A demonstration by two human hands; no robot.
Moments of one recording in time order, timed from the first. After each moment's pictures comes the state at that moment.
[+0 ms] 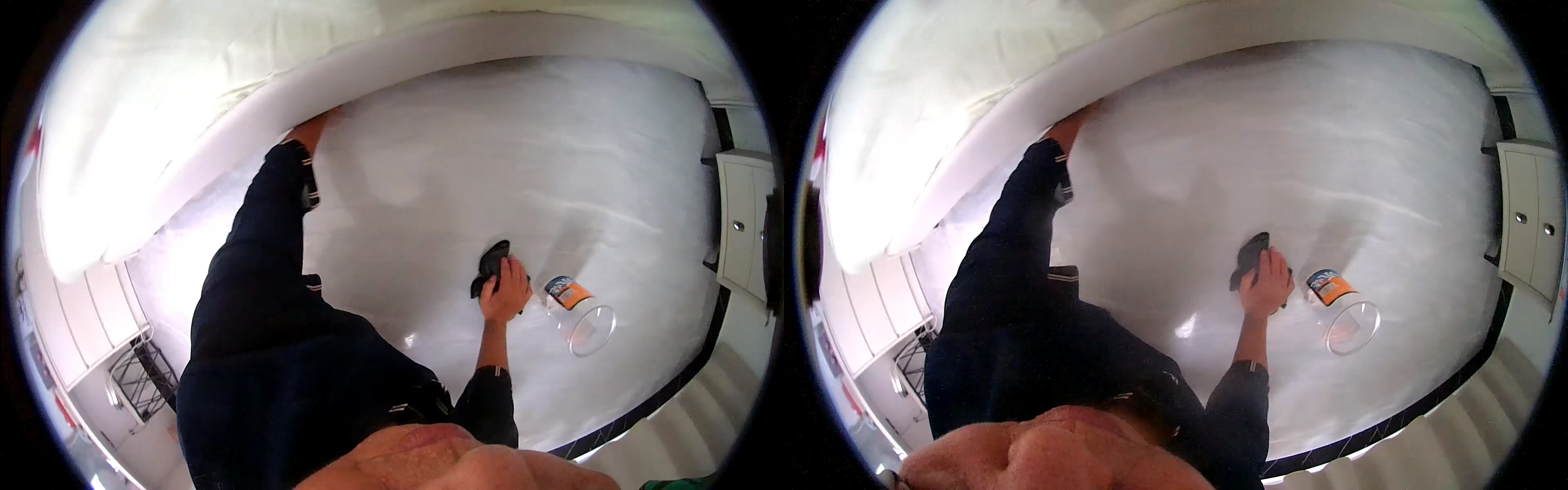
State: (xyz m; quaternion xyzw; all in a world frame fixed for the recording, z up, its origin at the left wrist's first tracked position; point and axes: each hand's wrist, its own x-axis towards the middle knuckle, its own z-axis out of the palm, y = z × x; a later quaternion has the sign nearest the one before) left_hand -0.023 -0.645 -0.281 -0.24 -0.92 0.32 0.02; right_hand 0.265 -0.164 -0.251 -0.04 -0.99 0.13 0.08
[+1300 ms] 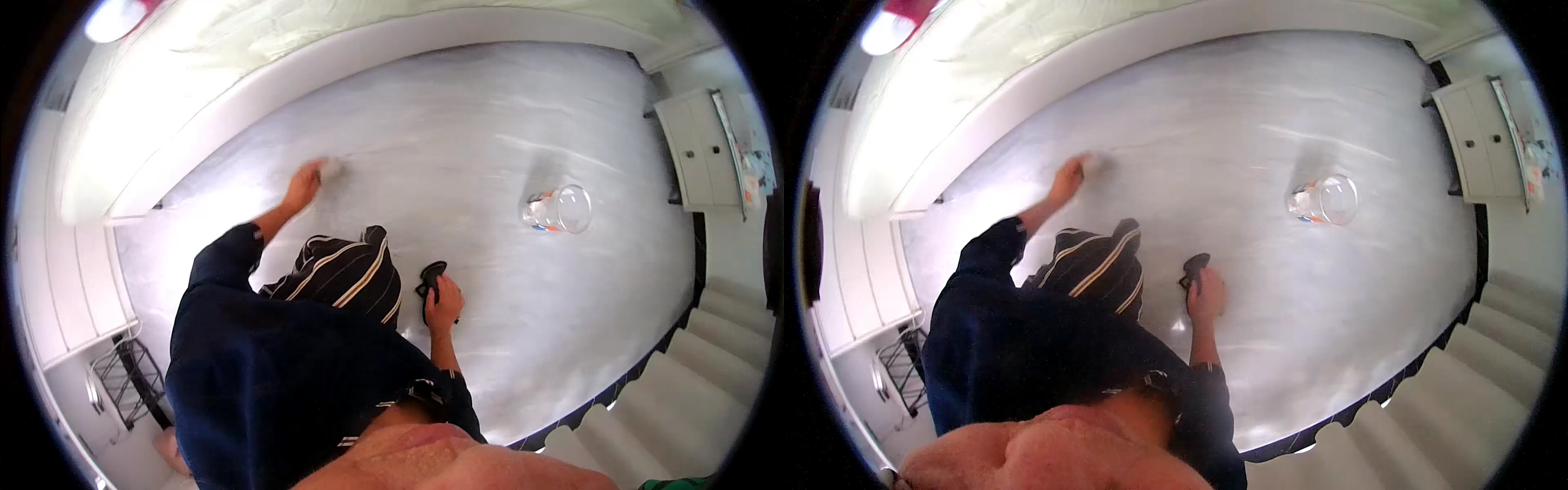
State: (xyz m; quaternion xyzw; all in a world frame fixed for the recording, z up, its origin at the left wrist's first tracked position) left_hand 0.228 -0.644 -0.255 -0.11 -0.93 -0.35 -0.02; right_hand 0.504 -0.256 -0.281 -0.07 -0.95 0.28 0.09
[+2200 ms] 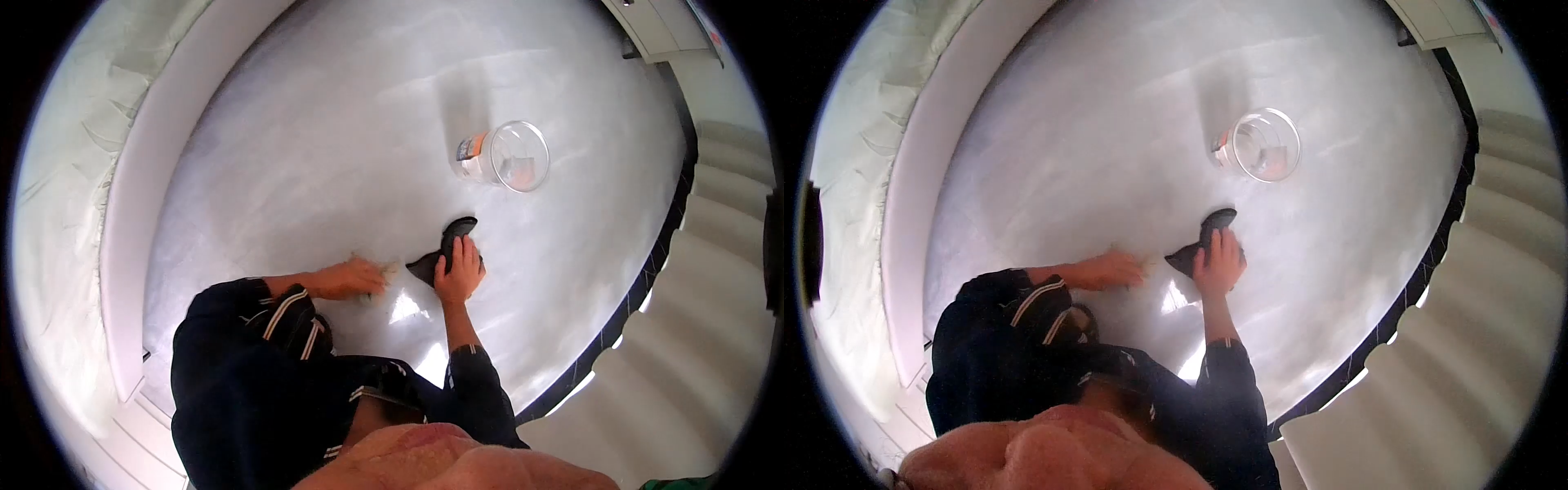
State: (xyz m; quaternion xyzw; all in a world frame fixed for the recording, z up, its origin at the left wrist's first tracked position) left_hand 0.261 -0.413 -0.276 -0.67 -0.55 -0.35 -0.37; right_hand 0.451 -0.193 -0.262 -0.33 -0.94 0.11 0.06
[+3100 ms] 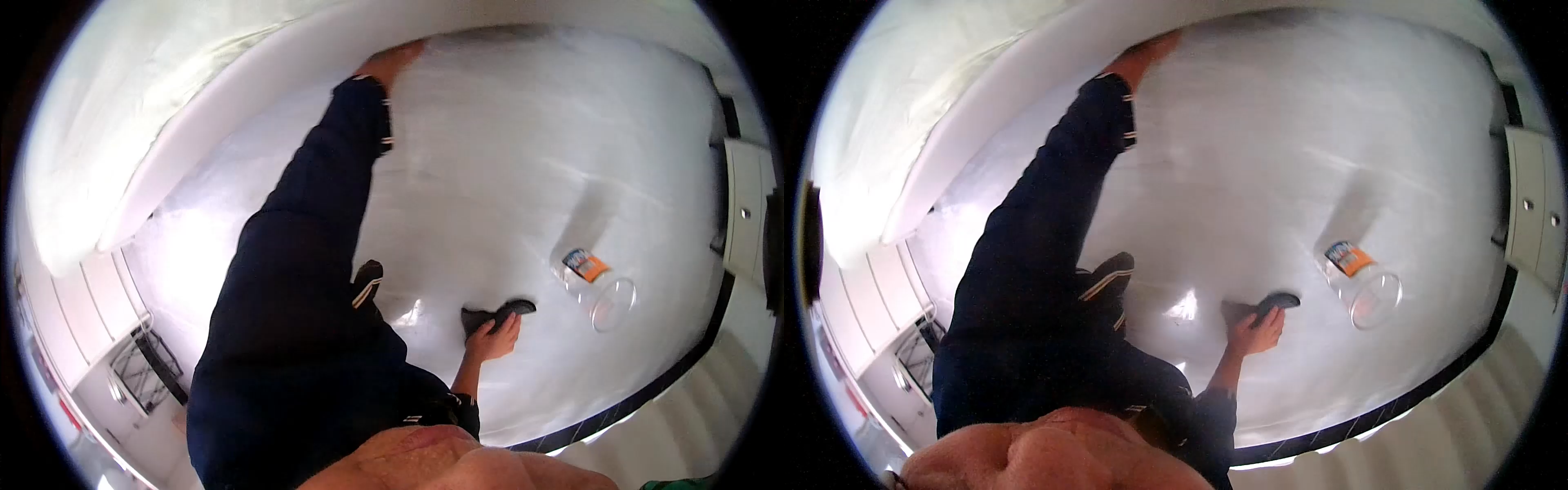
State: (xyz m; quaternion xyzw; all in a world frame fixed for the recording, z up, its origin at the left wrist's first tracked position) left_hand -0.154 -0.467 -0.318 -0.12 -0.98 -0.15 0.00; right_hand 0.436 -0.204 -0.260 -0.29 -0.95 0.06 0.08
